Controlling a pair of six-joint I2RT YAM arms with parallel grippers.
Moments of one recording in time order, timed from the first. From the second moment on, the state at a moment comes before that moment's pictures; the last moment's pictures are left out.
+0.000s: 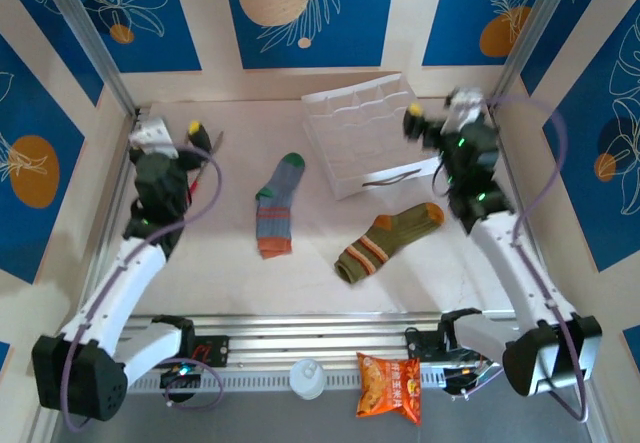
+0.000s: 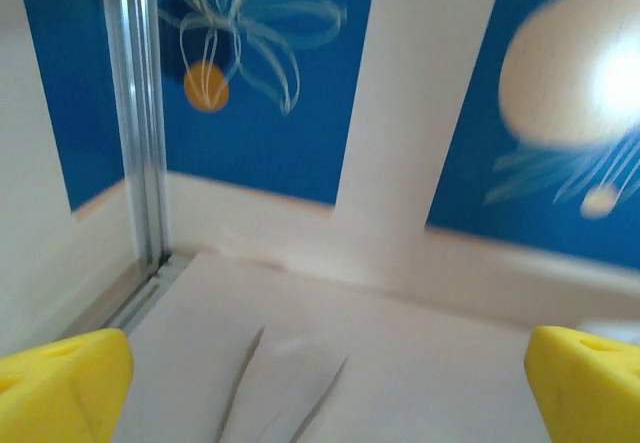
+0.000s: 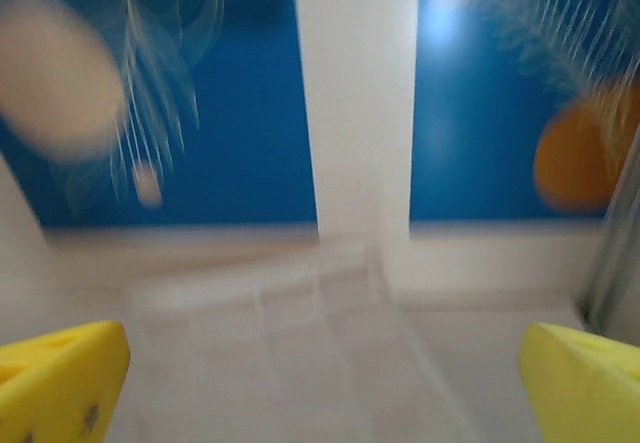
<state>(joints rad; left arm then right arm) -0.20 1.03 0.93 0.05 -0.40 -0.26 0.17 1.12 1.17 -0.08 0.13 0.15</state>
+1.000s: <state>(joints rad) -0.33 1.49 0.89 -0.74 0.34 -1.08 0.96 1.76 0.97 -0.07 -0.01 -0.87</state>
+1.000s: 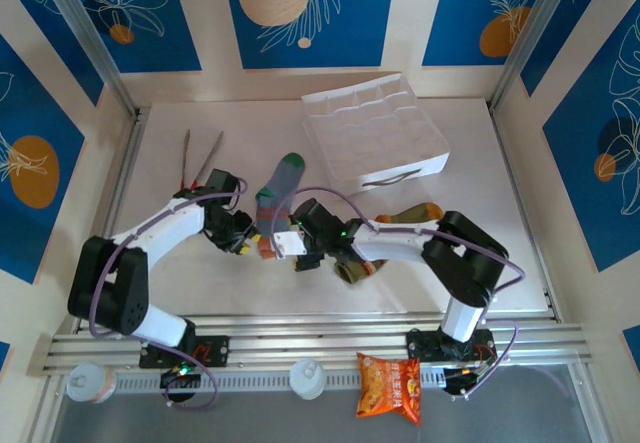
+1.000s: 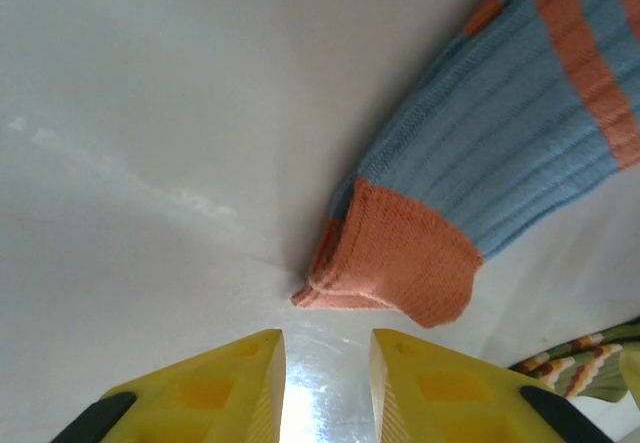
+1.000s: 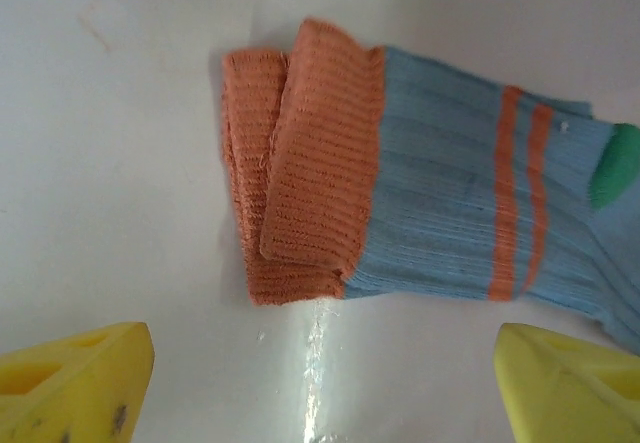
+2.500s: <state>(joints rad) -0.26 1.20 0.91 -0.94 0.26 -1.01 1.00 1.97 1.24 -0.31 -0.03 -0.51</state>
